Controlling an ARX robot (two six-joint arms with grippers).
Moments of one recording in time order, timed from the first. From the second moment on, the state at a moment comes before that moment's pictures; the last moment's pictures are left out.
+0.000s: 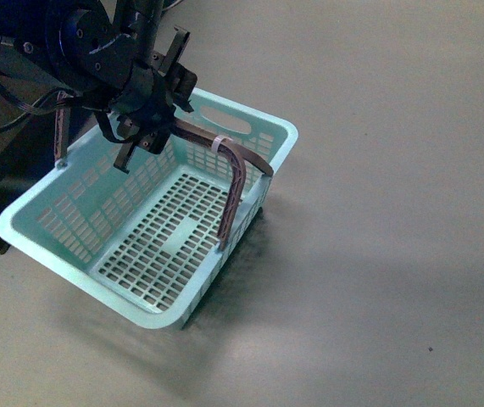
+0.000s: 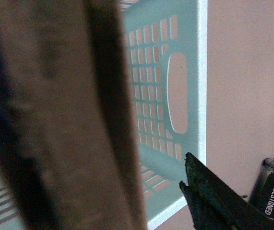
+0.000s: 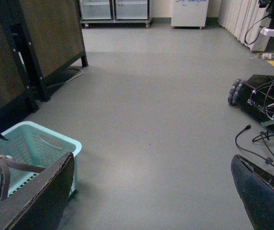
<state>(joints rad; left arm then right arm) -0.31 2.39 1.43 0.18 -0.09 -1.30 0.00 0.00 0.02 0.00 0.00 0.00</state>
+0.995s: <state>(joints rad) -0.21 1.12 0.93 -0.24 -0.09 -1.47 0.00 0.00 0.02 0.00 0.00 0.00</state>
